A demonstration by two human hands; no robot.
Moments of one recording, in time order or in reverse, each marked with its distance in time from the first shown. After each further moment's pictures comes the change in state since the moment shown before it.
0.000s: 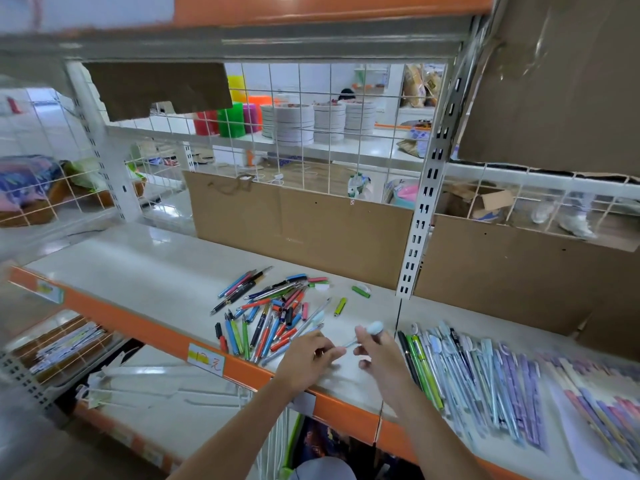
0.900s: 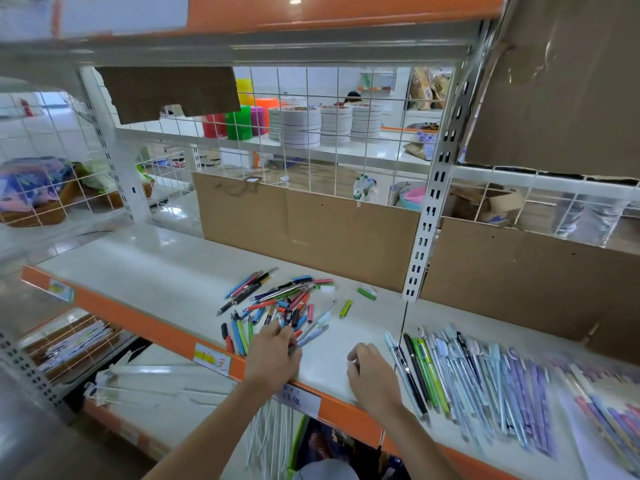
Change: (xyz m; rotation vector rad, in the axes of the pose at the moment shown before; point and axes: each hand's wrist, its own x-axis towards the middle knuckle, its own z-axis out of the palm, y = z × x) left_hand -0.011 -0.029 -0.037 0.542 0.172 -0.169; right_hand -0.001 0.032 0.007 -1.196 -0.025 -0.350
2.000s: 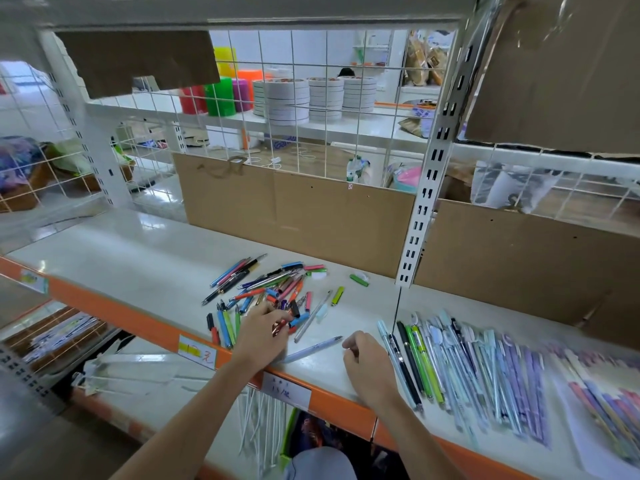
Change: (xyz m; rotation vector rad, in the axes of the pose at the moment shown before) left_hand 0.021 -0.010 0.007 -0.223 0.011 0.005; right_hand 0.006 0.012 0.005 0.200 0.073 0.030
